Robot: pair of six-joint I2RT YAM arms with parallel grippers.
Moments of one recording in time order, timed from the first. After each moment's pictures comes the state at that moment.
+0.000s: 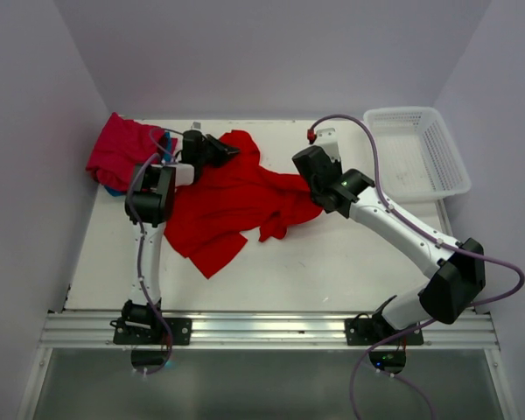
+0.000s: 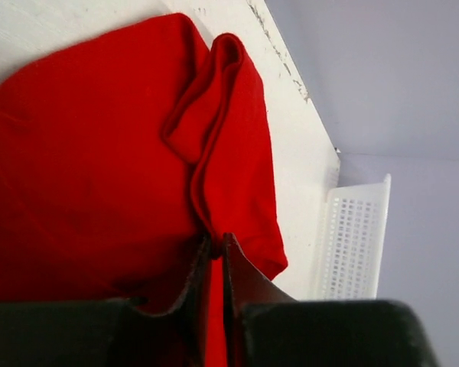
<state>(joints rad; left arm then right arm) -0.14 2.46 1.61 0.43 0.42 -1.13 0.69 1.47 1.34 -0.73 0.77 0.34</state>
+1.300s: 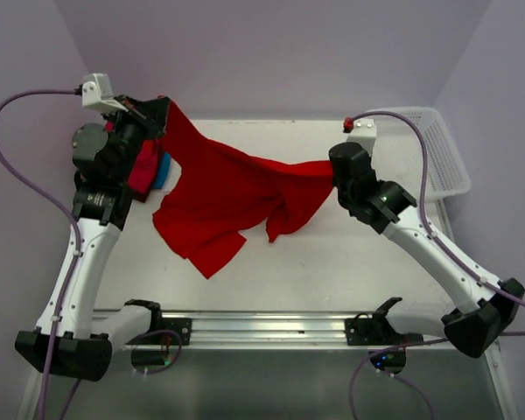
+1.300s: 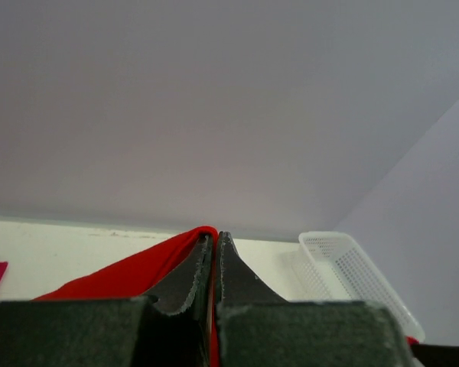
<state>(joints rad) -0.13 1.11 1.26 0.06 0.10 -0.55 0.64 1.26 1.29 -0.60 0.77 0.34</state>
